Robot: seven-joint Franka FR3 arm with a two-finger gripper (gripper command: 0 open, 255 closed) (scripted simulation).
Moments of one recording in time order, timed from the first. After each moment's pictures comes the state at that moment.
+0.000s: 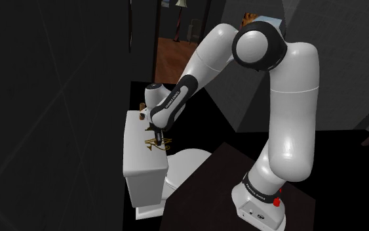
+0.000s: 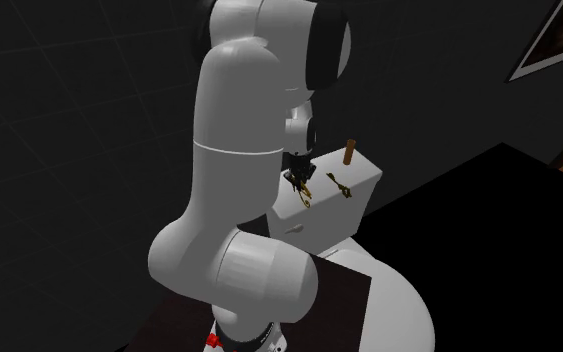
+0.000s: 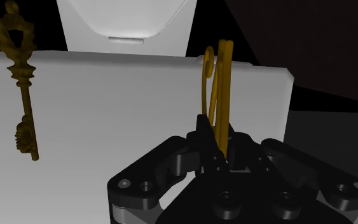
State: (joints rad) arm 0.14 0.44 0.00 -2.26 -0.19 2.59 -0.62
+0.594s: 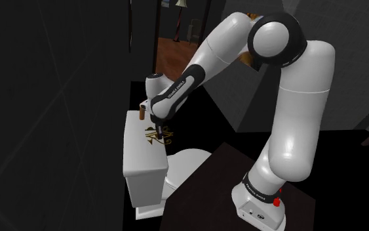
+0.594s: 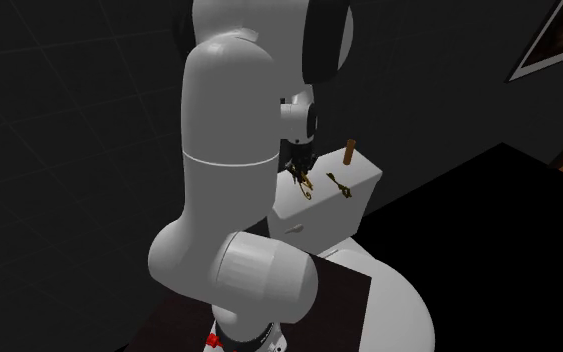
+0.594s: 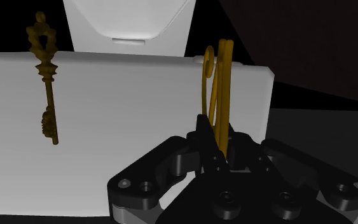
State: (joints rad) arm 0.13 0.33 0.01 -2.28 -0.17 2.49 -0.65
